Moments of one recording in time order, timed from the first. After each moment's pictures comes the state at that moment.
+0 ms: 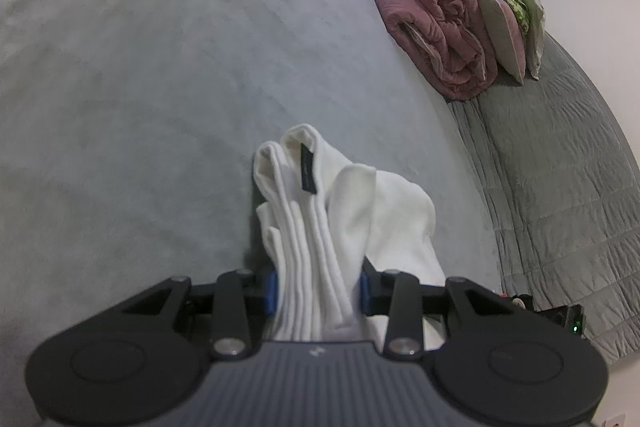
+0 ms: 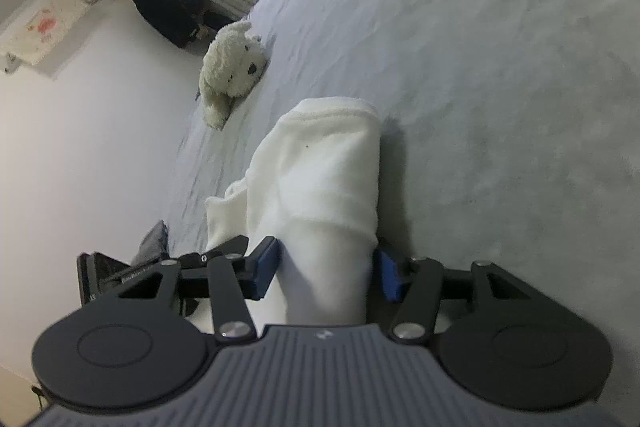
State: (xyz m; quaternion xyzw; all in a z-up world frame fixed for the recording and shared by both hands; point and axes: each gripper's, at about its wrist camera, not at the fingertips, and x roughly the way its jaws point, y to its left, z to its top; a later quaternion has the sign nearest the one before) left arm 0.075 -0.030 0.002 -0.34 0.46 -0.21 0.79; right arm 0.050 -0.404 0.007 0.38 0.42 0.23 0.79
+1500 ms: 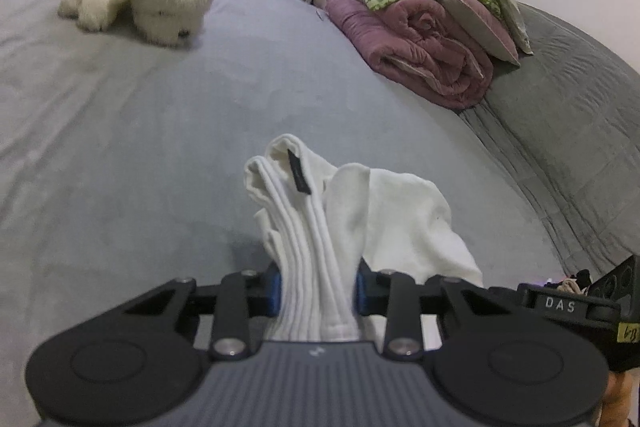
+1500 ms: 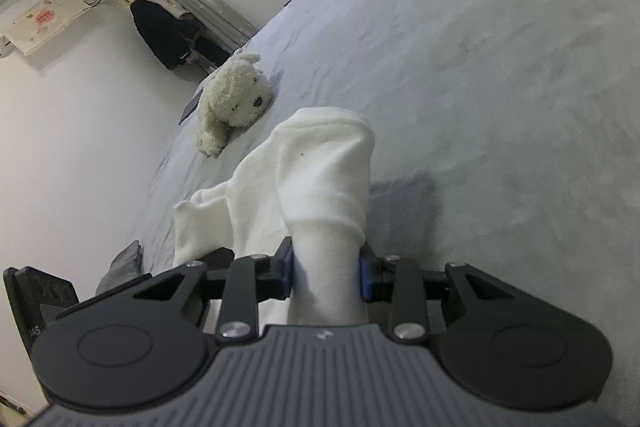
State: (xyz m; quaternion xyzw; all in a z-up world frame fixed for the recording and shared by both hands) left arm 0.044 -0.056 0.065 -0.19 0.37 -0.17 0.89; right arm 0.040 -0.362 0.050 0.33 0.38 0.19 0.84
